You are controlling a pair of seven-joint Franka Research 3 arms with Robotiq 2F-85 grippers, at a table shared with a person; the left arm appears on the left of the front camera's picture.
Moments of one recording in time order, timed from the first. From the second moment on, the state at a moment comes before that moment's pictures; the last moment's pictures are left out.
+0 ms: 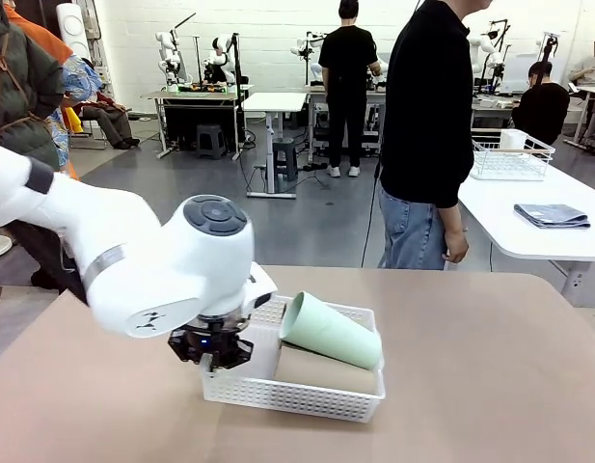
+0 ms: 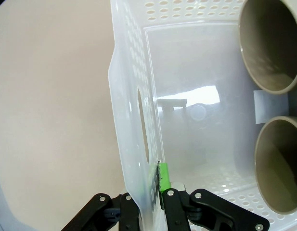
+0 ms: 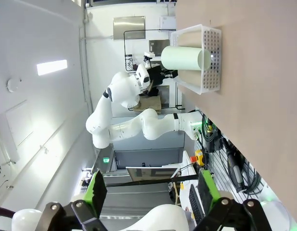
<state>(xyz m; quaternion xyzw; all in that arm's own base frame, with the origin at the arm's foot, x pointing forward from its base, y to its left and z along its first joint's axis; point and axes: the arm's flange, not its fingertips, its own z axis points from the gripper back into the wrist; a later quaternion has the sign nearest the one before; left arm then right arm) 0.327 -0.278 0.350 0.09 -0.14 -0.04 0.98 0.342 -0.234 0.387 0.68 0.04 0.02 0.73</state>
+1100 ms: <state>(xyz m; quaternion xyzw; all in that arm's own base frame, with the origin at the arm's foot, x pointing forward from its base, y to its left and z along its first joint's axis) 0.407 0.005 0.391 0.15 -0.10 -0.03 0.98 0.342 -0.235 0.388 0.68 0.03 0.02 0.73</state>
